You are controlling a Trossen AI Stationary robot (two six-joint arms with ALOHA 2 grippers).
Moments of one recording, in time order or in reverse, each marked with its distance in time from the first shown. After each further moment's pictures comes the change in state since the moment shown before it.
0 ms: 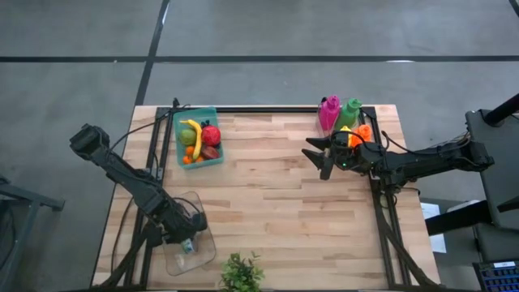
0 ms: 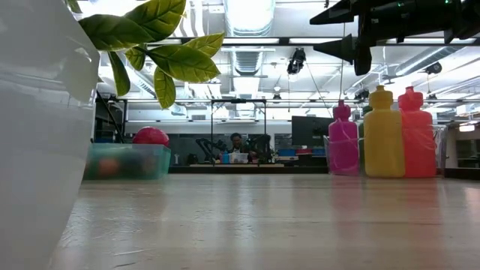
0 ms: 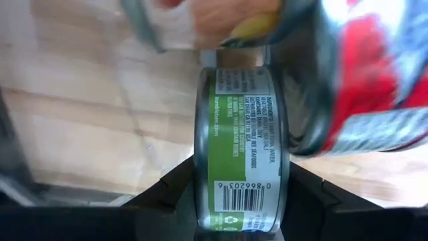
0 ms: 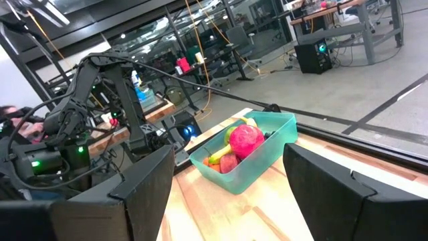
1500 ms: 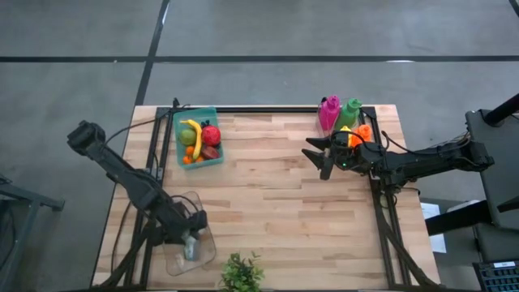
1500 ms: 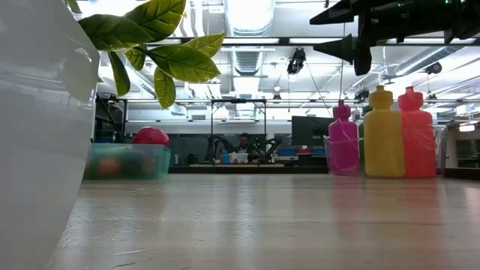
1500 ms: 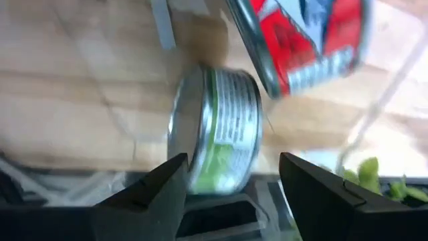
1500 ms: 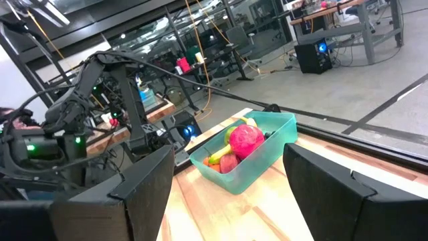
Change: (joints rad) left arm 0.001 -0.083 0.008 0.040 -0.063 0.038; right arm 0.000 0.000 0.000 0.000 0.000 0.000
